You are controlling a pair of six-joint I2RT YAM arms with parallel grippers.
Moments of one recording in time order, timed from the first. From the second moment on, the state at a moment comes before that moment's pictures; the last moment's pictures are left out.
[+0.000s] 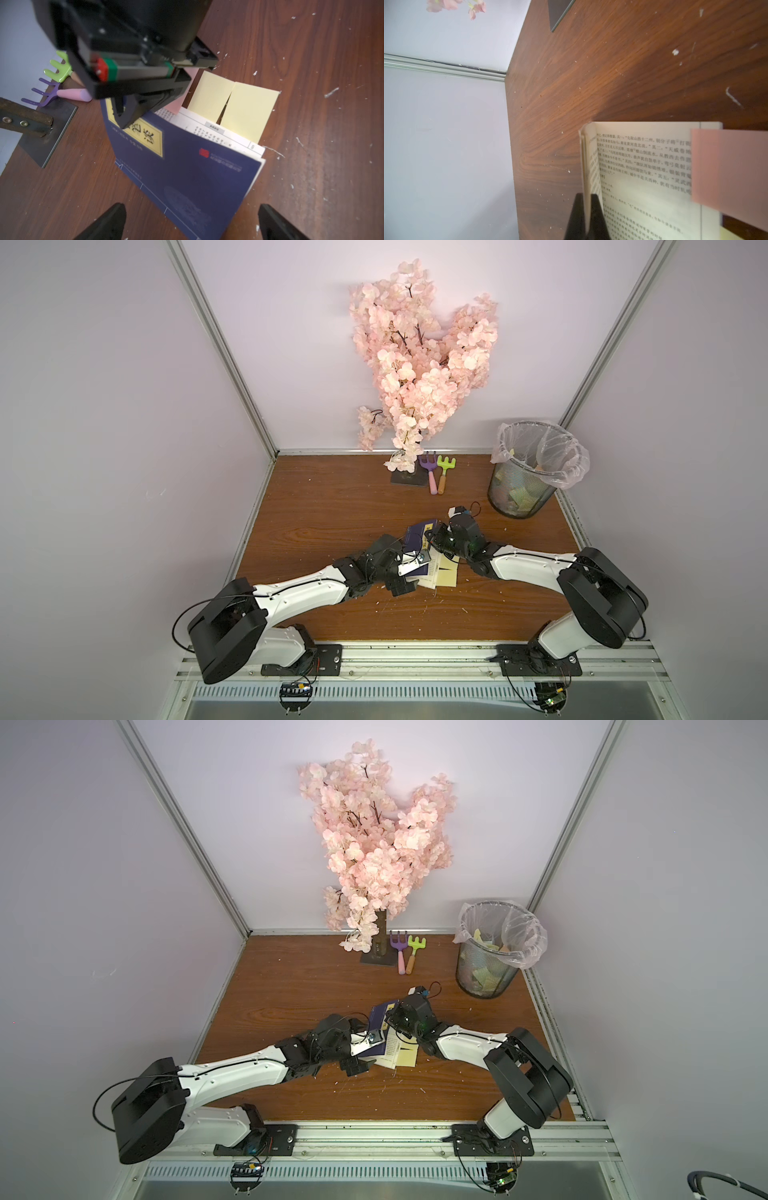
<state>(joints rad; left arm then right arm) -0.90 1.32 0.63 -0.02 0.03 0.50 0.66 1.56 0.71 0.28 -0.05 1.21</state>
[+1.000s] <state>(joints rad) -1.00 1.43 0.57 0.22 -0.21 0.49 0.65 1.57 0.68 0.34 -0.07 1.26</state>
